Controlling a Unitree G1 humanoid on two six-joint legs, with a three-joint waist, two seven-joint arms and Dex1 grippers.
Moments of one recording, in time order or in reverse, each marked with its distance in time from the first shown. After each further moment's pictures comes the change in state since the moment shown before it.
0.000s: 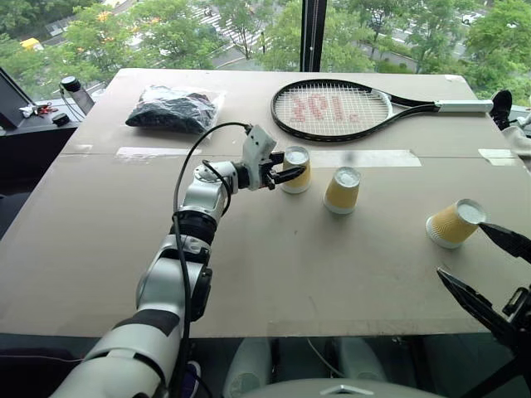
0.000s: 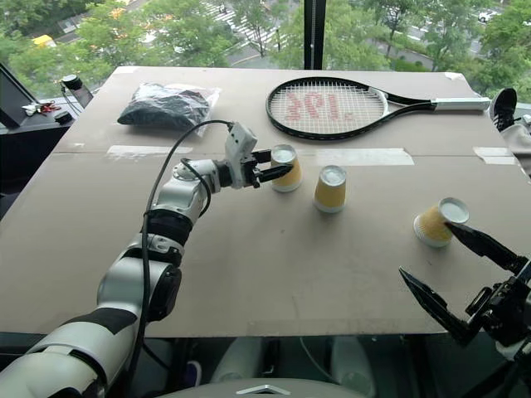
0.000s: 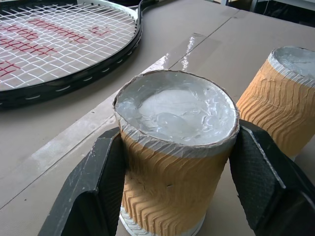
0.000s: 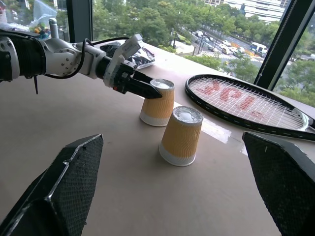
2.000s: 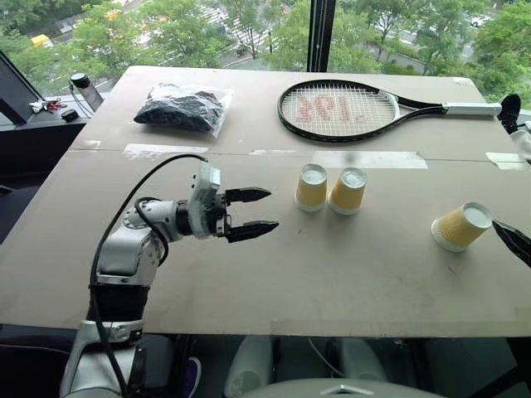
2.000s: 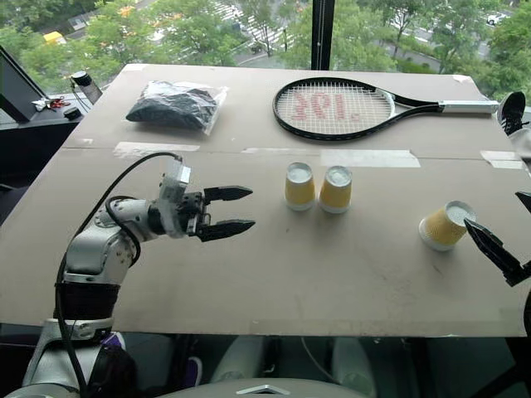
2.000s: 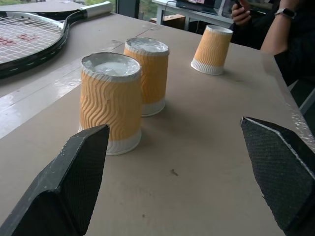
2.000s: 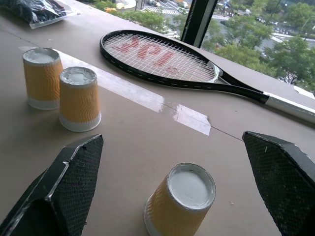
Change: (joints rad) left arm 0.524 0.305 0.129 -0.901 -0.474 0.423 -0.299; right arm -0.214 -0.045 -0.105 0.229 -0.144 0.313 -0.151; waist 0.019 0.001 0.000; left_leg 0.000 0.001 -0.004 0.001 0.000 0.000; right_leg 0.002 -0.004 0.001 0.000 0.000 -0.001
